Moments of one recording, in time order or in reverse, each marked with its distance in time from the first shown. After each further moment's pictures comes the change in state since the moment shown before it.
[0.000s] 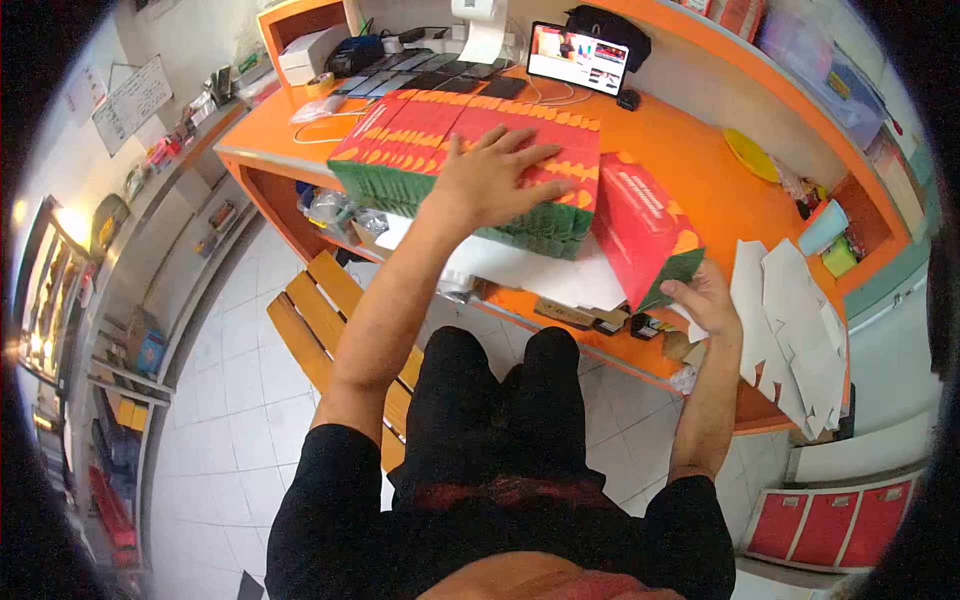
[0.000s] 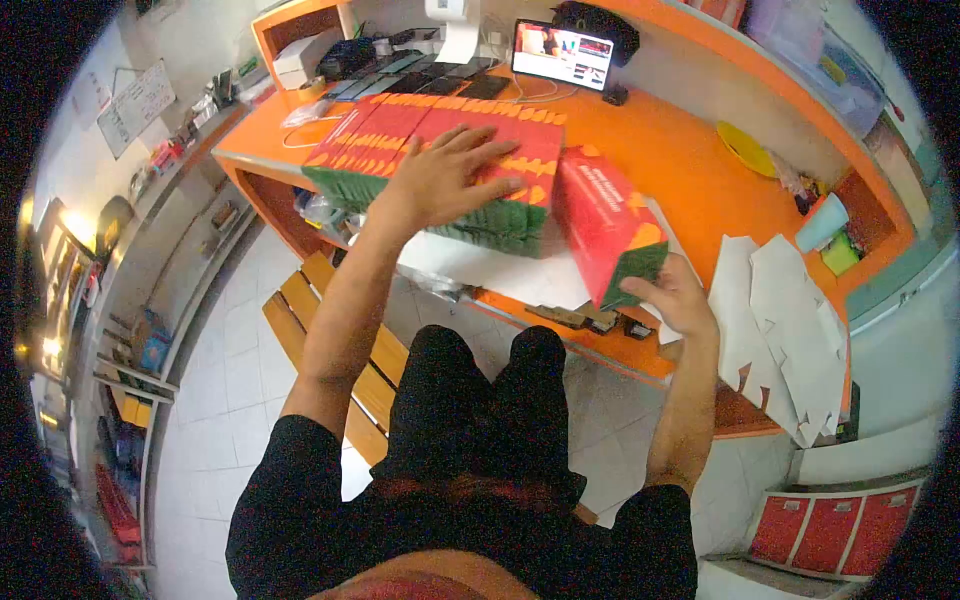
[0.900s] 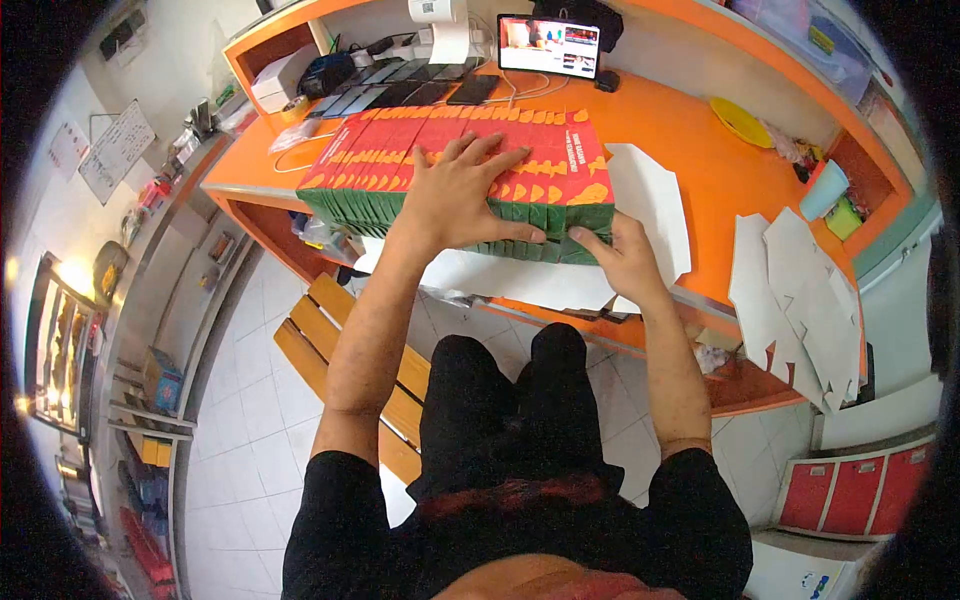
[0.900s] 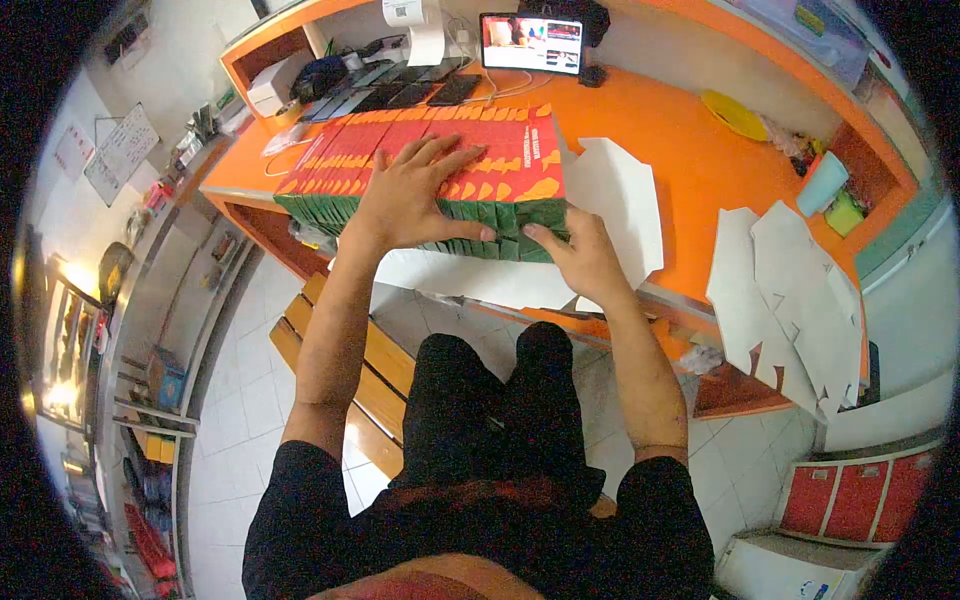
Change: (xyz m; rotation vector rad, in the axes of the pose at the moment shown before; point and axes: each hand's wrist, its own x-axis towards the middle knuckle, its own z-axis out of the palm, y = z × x) left_hand -0.004 -0.003 0.001 0.138 0.021 0.102; right_hand 0.070 0.034 0.078 -0.293 0.196 -0.107
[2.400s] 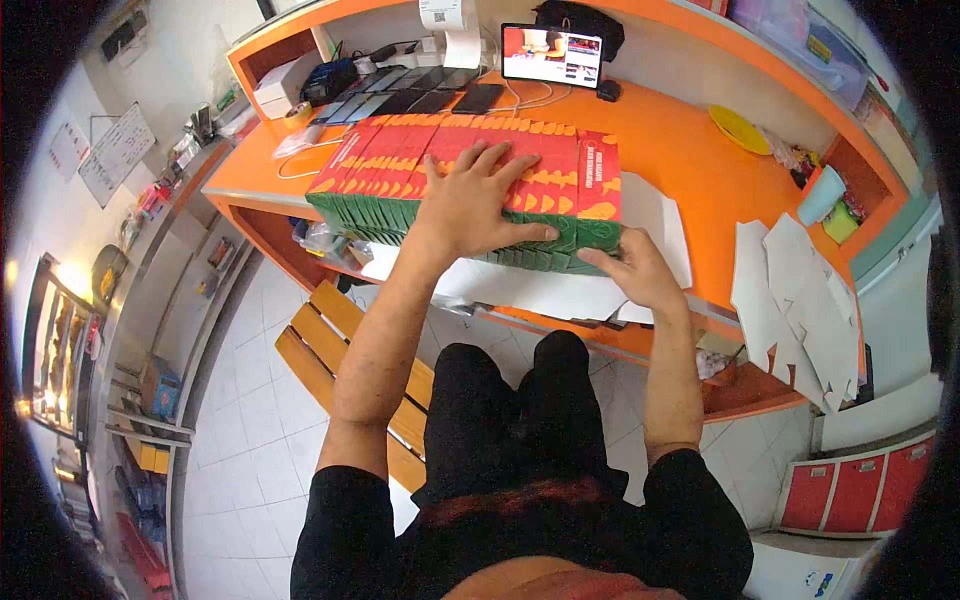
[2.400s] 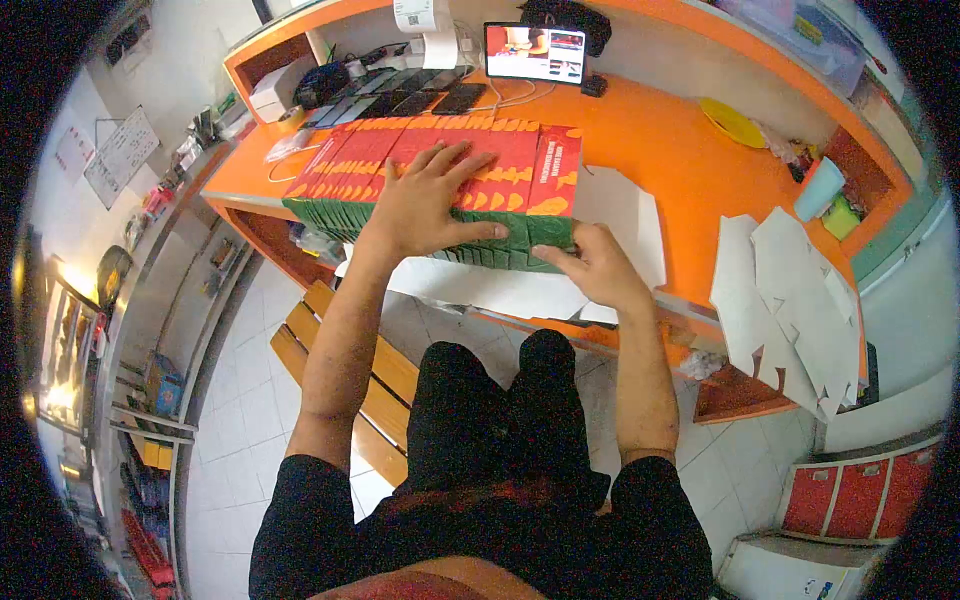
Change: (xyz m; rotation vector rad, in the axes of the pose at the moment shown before) left_hand 0.000 -0.001 0.005 -0.006 0.013 -0.026; right_hand -0.003 -0.008 -0.008 -0.007 -0.157 -0.010
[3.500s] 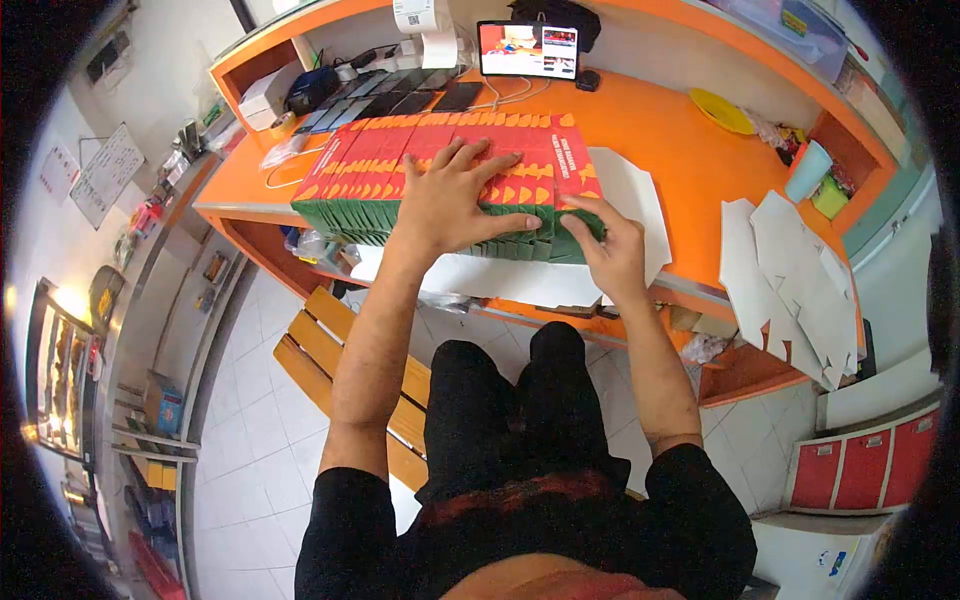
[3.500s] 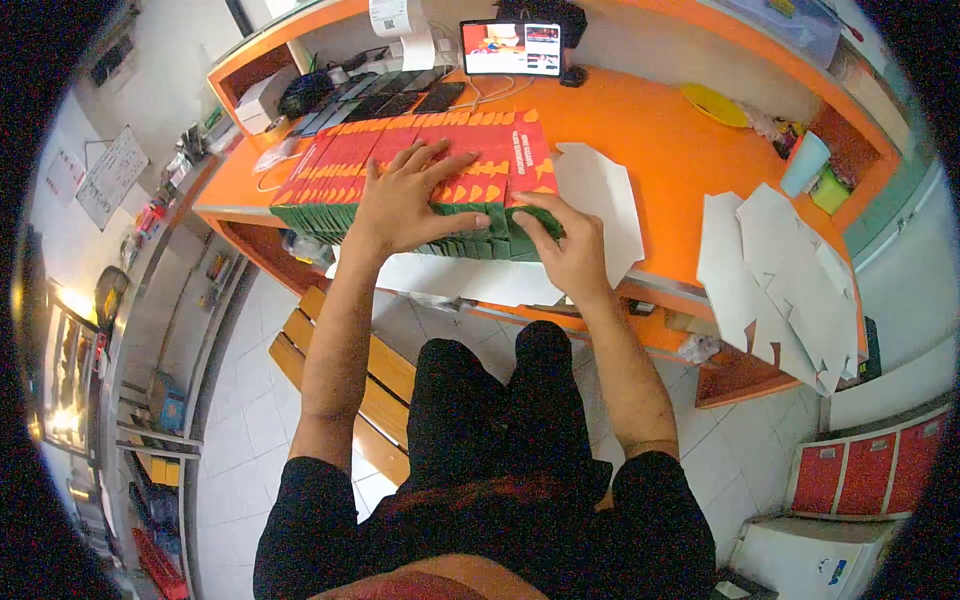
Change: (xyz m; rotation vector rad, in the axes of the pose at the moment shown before) left_hand -0.002 0.004 0.000 -0.017 0.045 0.015; right_hand -0.003 -0.007 0.024 -0.130 0.431 -0.168
